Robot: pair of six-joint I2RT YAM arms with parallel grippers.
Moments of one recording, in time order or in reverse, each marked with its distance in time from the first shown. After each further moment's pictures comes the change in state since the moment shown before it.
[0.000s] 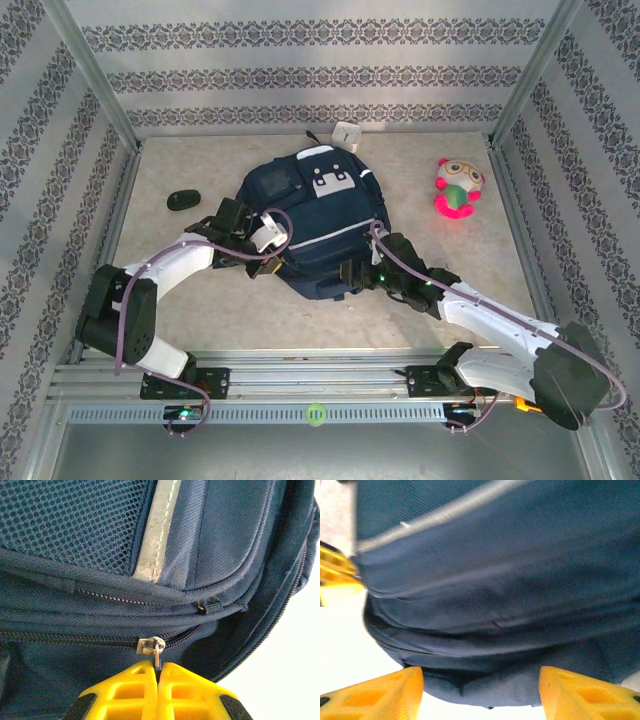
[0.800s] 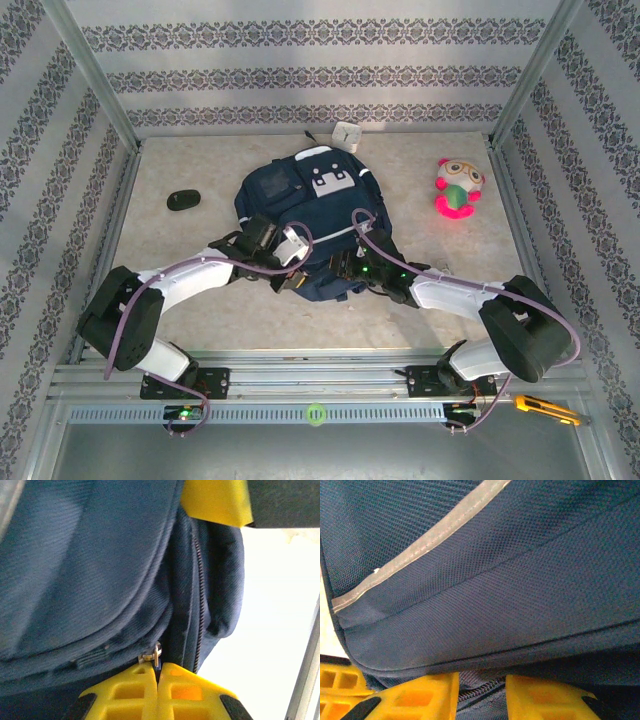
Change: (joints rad) left arm -0.232 0.000 -0.072 0.195 -0.063 -0.322; right arm -0.011 0.290 0.010 0.362 -0.060 0.156
